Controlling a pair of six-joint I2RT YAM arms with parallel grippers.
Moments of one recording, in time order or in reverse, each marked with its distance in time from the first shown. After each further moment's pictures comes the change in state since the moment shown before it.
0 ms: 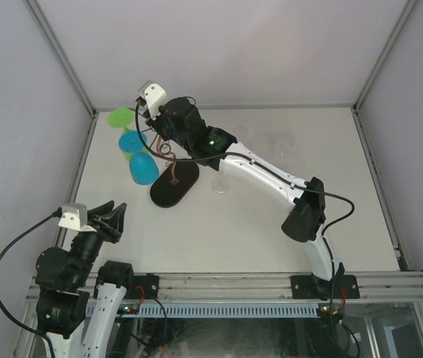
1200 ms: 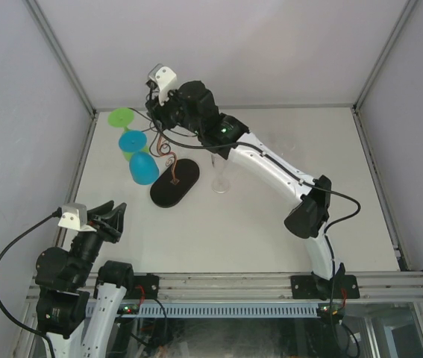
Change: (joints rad) left arm 0.000 0.000 0.000 0.000 -0.006 0.000; right arm -0.065 -0.009 0.050 -0.012 -0.215 0.073
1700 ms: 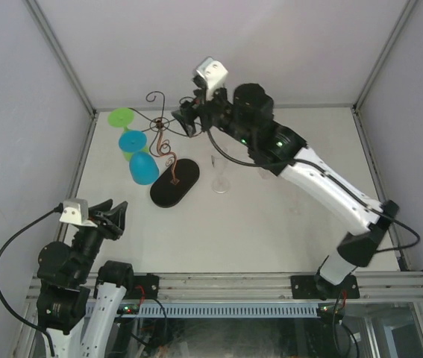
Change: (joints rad) left arm 0.000 0.022 0.001 -0.006 -0.019 -0.007; right arm -0.015 -0.393 -0.302 0.063 -0.014 0.029
